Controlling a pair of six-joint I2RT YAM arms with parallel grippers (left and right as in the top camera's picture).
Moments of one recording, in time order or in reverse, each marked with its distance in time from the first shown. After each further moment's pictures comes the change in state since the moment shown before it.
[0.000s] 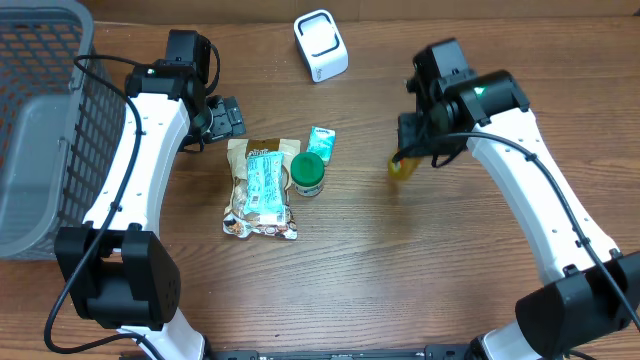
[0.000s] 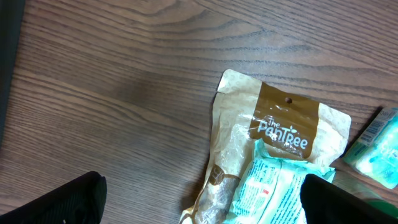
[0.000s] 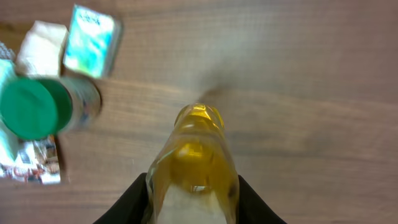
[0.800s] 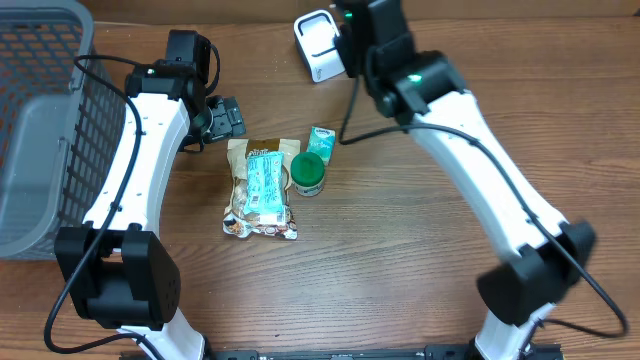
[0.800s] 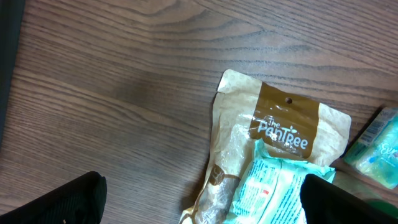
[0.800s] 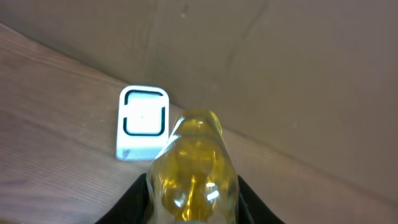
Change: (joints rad) left arm 0.000 0.000 0.000 0.001 0.000 0.000; right arm 0.191 0.203 0.257 0.621 0.395 -0.397
